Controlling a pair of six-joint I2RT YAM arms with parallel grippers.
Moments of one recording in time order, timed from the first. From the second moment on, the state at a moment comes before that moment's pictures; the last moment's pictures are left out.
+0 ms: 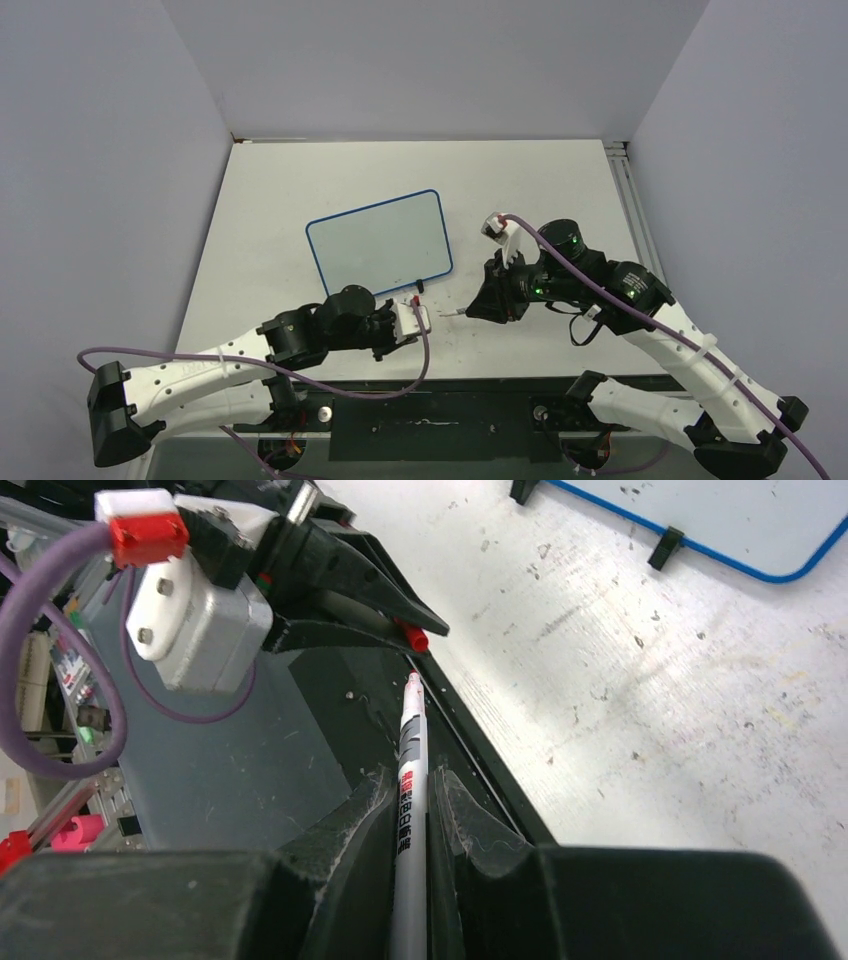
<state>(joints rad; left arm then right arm) -1.12 0.88 0.66 -0.32 0.15 0.20 0.79 0.95 1.19 -0.86 -0.47 0.27</state>
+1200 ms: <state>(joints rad) -0.58 0.60 0.65 -0.61 -0.16 -0.46 0.56 0.83 0.98 -0.66 -0.01 0.31</state>
